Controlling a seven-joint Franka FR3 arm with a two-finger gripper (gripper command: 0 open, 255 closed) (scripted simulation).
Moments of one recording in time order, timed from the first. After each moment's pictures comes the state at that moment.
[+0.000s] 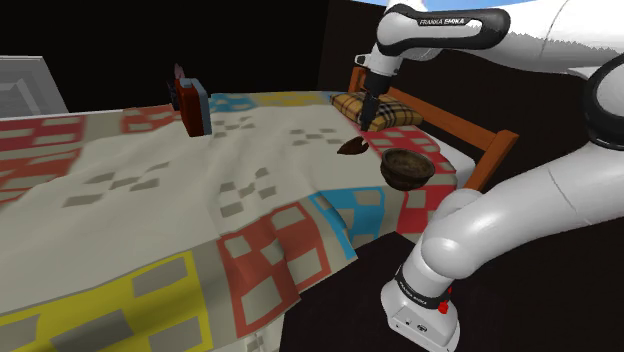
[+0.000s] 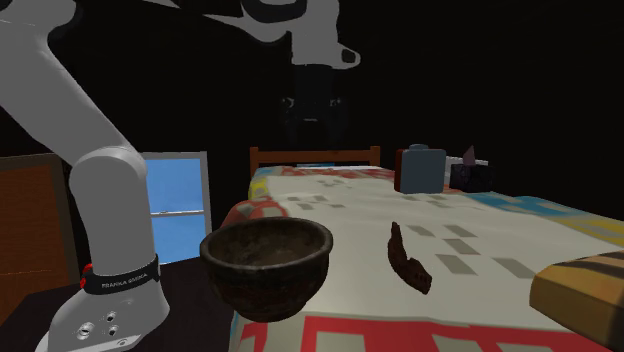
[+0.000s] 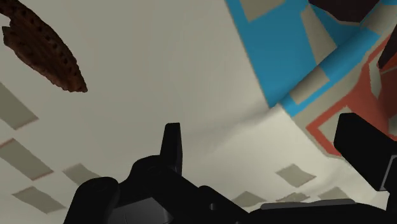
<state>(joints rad) 0.02 -0.52 -0.43 -2.25 -0.11 1.75 -0.89</state>
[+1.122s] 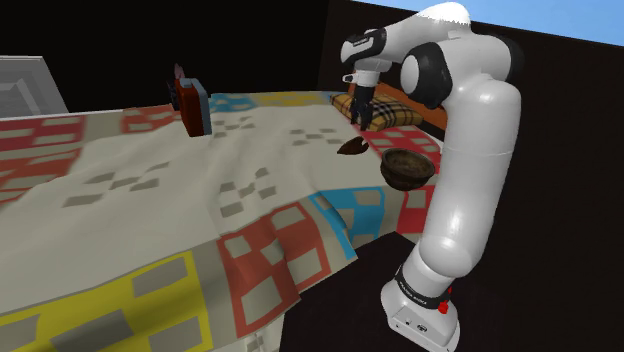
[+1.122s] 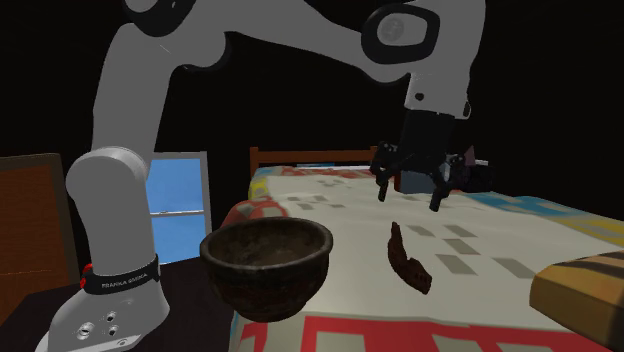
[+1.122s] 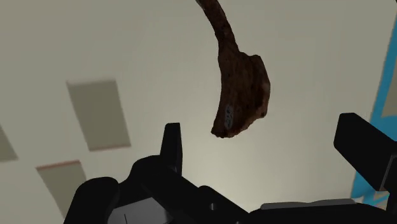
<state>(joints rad) -0.02 0.29 -0.71 -1.70 0.18 1.74 -1.73</state>
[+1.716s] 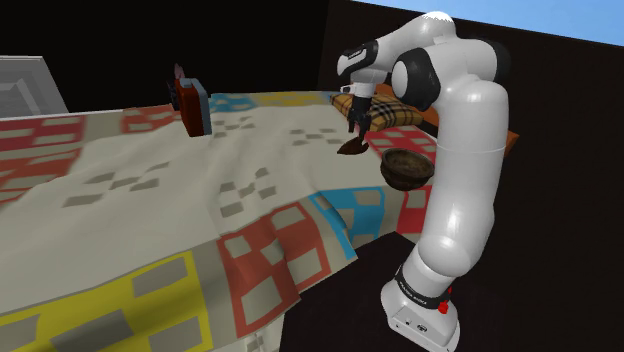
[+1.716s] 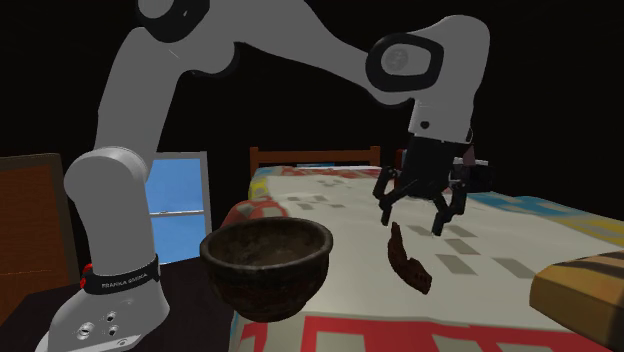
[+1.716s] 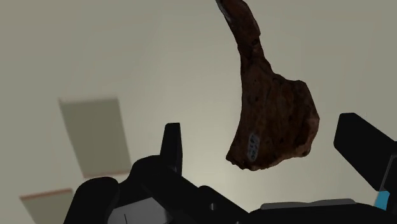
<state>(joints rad) -0.05 0.35 -0.70 -1.73 0.21 1.81 -1.79</state>
